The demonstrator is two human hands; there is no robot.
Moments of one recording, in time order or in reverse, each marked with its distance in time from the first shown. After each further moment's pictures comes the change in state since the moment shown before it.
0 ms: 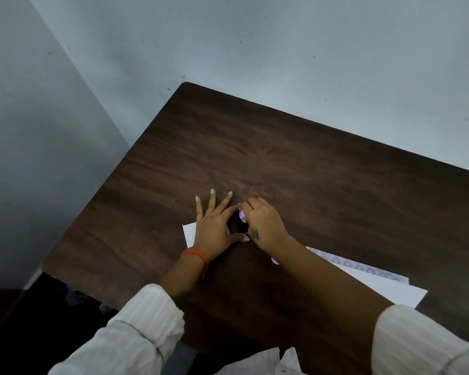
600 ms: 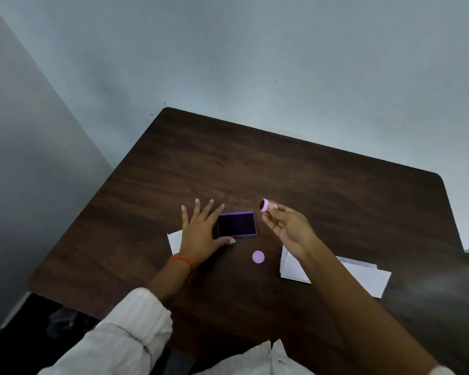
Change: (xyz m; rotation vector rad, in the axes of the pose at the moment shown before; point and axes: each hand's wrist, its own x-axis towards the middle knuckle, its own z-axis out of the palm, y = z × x) left_hand -0.007 0.017 -0.017 0.026 -0.033 -0.010; right_hand -0.061 0.031 -0.060 1.817 0.348 0.825
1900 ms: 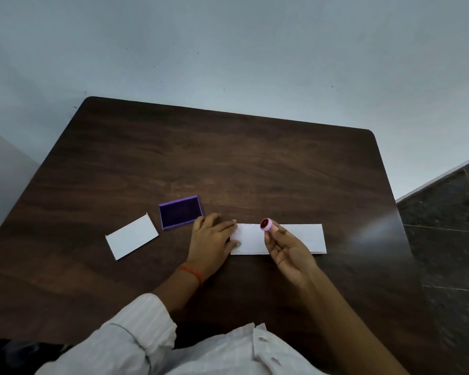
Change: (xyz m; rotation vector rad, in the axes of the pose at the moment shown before) left_hand -0.022 0.117 0.054 0.105 -0.078 0.369; right_hand -0.063 0.024 -0.123 0.373 0.191 0.102
